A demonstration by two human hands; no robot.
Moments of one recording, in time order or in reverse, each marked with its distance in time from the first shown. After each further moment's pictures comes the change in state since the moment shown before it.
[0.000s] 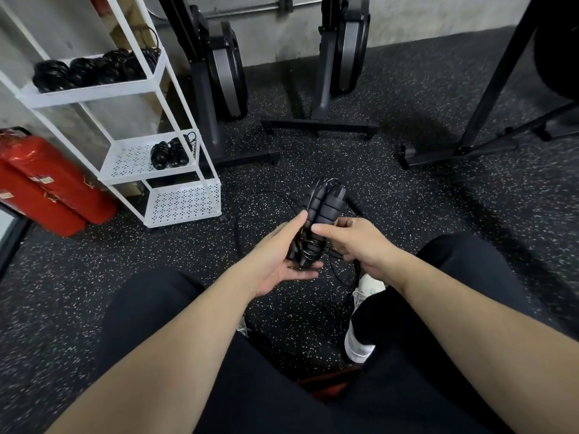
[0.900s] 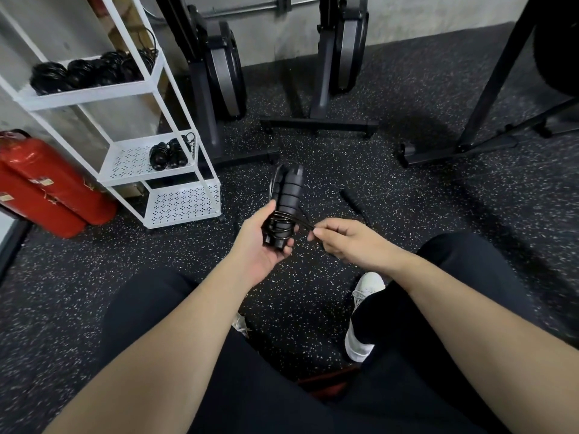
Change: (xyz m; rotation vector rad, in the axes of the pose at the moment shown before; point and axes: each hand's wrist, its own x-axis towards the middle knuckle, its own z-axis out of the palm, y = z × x) left_hand 0.000 0.017 -0.011 -0.317 0.169 0.080; right_hand -0.005 -0.001 -0.009 -0.273 -0.193 -0.226
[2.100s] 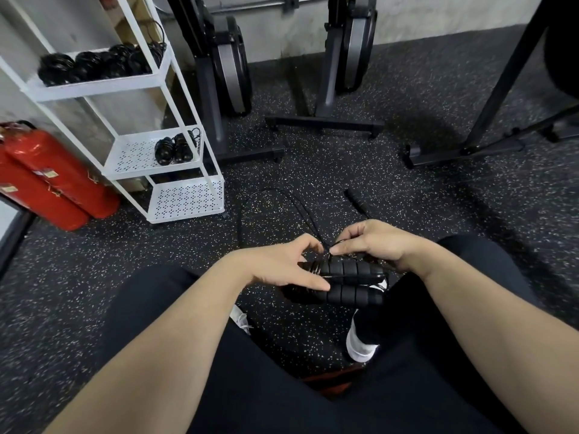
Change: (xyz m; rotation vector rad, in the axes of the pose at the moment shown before) left_hand -0.015 0.010 -0.006 1.373 -0.546 -0.102; right_hand 0.006 0.004 -0.025 0.033 -0.099 0.300
